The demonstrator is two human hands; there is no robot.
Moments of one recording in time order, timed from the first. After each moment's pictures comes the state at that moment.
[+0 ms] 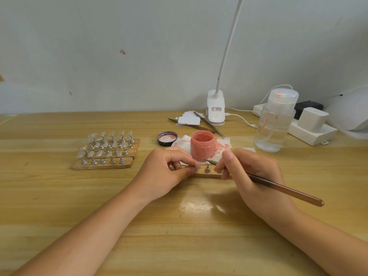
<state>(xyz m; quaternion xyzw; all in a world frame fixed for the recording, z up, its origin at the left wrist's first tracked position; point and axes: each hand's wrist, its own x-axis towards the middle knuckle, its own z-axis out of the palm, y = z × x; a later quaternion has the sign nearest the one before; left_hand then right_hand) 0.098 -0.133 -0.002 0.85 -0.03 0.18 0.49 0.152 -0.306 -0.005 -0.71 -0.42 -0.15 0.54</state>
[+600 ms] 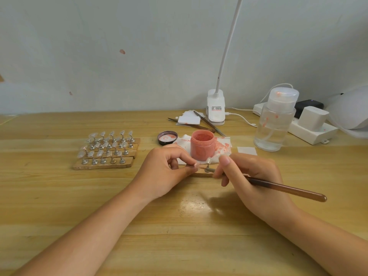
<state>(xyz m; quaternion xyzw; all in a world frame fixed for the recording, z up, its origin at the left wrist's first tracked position) 0.100 -0.133 -0.005 0.85 -0.02 0.21 0.49 0.150 -0.307 -0.005 -0.71 -0.45 -0.14 0.53</state>
